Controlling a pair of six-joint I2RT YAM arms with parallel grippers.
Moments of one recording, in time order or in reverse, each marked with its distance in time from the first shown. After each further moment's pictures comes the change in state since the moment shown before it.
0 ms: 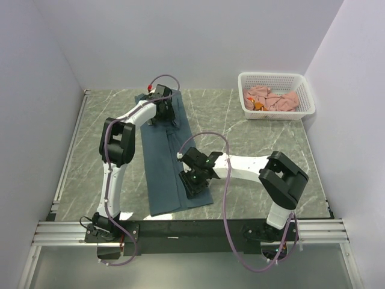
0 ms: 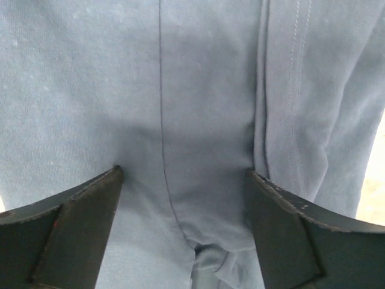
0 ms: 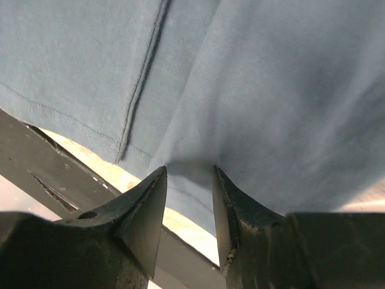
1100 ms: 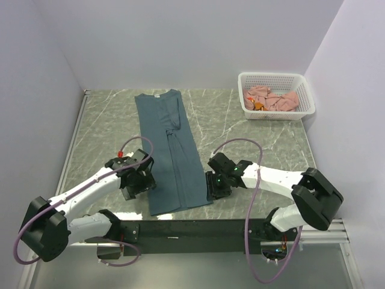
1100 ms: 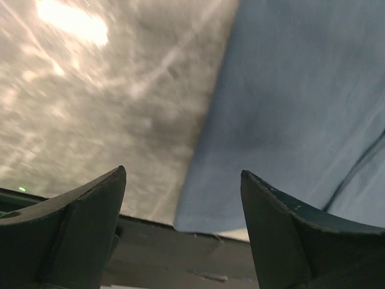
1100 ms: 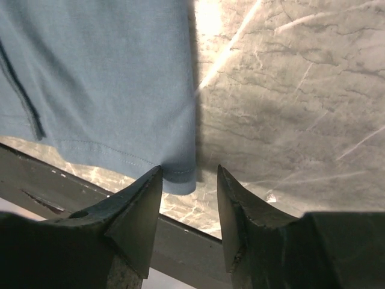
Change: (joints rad) left arm -0.254 -1.205 -1.227 -0.280 0.072 -0.463; right arm -0.132 -0.329 -0.326 0.002 0.097 0.276
